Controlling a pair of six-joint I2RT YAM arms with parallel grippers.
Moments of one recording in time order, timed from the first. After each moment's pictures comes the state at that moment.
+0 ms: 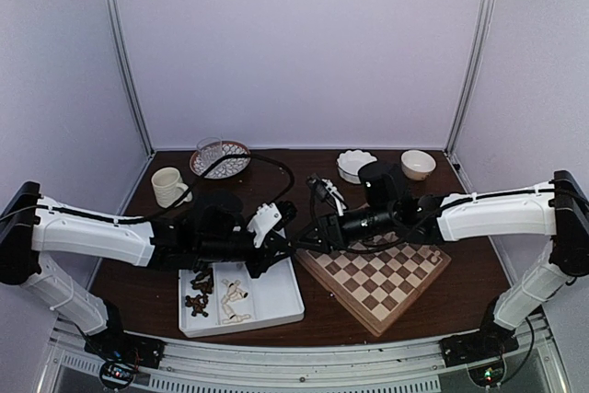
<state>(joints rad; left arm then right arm) -1.06 1.44 0.78 0.16 0.09 0.03 0.90 1.53 0.92 0.16 -0.57 0.52</state>
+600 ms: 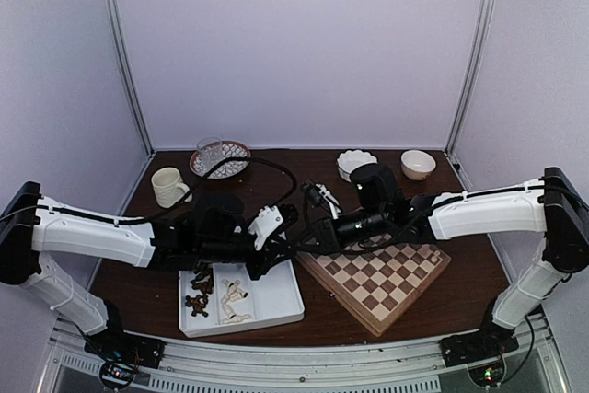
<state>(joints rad) -1.07 1.44 0.78 0.15 0.09 0.06 0.91 1.58 0.96 0.12 -0.59 0.52</state>
